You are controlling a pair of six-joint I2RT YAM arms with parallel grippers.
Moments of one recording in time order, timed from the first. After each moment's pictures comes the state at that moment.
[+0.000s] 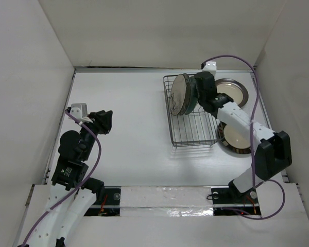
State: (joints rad) left arm -0.33 0.47 0.69 -0.18 -0.08 -0.34; right arm 0.49 1.58 1.33 -0.27 0.63 0.24
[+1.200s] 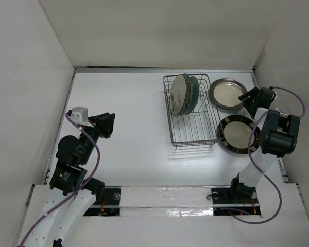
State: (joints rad) left arm -0.39 0.41 0.68 -0.18 -0.04 -0.34; right arm -0.36 1.86 1.06 0.28 -0.09 0.67
